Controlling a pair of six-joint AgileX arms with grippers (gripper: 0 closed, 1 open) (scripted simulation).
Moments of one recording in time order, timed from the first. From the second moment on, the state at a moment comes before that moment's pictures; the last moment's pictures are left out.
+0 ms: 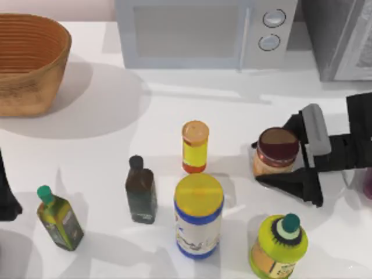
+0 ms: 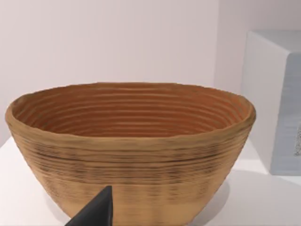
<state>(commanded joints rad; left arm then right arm) 0.00 0.00 0.00 0.00 0.00 0.00 0.11 2.21 0.94 0.34 -1.32 -0.93</state>
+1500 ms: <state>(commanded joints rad) 0.00 0.00 0.00 0.00 0.00 0.00 0.10 1.70 1.04 -0.24 -1.25 -0.90</state>
